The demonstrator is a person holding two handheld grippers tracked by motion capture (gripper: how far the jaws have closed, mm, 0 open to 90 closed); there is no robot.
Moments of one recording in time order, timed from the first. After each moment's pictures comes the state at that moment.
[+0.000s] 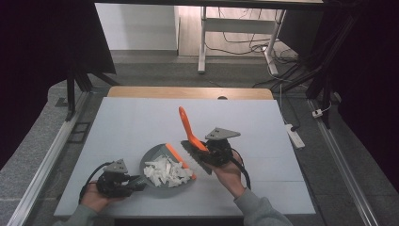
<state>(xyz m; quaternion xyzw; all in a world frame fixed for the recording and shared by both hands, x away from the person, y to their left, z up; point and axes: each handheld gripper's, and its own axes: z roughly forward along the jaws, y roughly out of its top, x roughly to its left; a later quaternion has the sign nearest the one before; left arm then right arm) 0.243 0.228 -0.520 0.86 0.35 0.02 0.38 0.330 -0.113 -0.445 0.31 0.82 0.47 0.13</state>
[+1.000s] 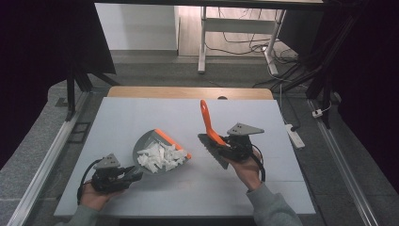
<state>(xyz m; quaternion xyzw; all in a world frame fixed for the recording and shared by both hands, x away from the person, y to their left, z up) 0.239 0.235 -0.505 0.80 0.42 0.08 0.43 0.340 -0.165 -0.433 0.31 0.80 0.49 0.14</state>
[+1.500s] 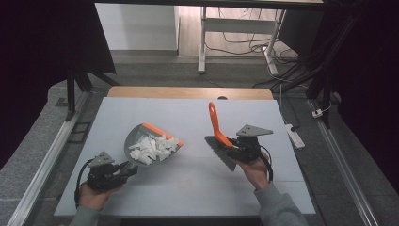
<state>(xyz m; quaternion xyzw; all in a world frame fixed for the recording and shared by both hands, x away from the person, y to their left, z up) 0.236 0.241 -0.500 0.75 0.49 0.12 0.43 0.345 -0.192 -0.442 0.32 0.80 0.49 0.12</state>
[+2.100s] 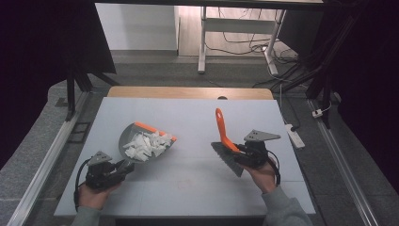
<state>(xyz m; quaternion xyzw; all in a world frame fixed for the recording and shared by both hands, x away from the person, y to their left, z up) 0.237 0.244 -0.502 0.73 0.53 0.13 0.41 0.337 -0.214 -0.452 0.33 0.81 0.48 0.11</state>
